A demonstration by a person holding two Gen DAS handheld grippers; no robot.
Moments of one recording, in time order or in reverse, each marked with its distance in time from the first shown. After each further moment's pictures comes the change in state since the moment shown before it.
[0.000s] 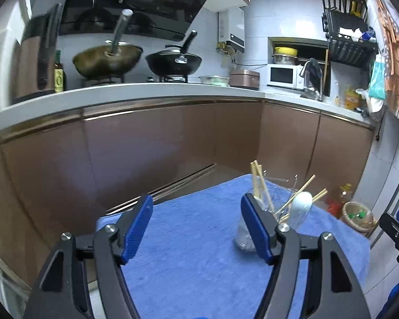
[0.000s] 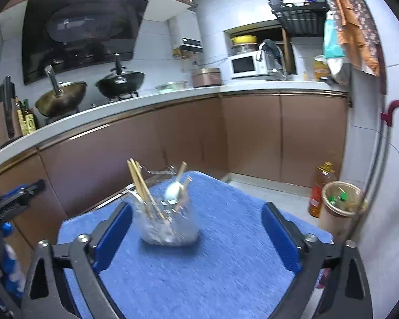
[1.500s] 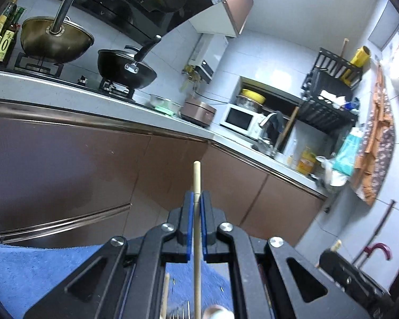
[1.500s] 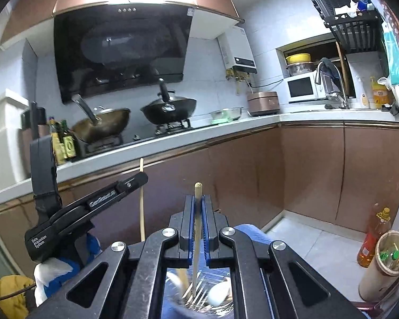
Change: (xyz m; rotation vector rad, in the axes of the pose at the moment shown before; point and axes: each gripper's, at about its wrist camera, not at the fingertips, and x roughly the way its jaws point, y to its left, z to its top) left arm 0.160 -0.060 0.119 -0.278 -0.141 -0.372; right arm 0.094 0.030 0.110 -0.070 -0.121 0.322
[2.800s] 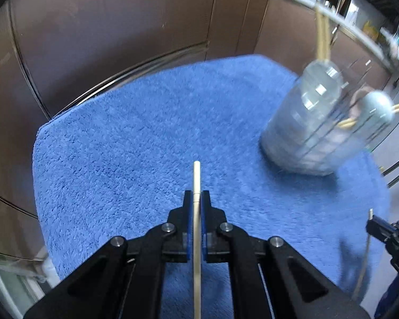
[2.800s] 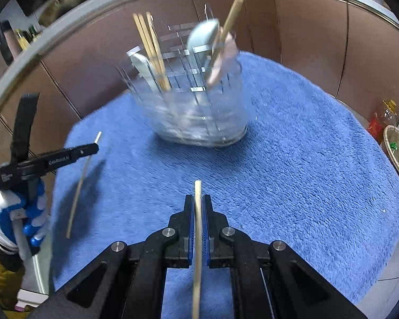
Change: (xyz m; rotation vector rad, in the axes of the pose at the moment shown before) left arm -0.044 0.133 -0.177 0.114 0.737 0.291; right arm -0.006 -0.013 -0.179 0.107 0.689 -0.007
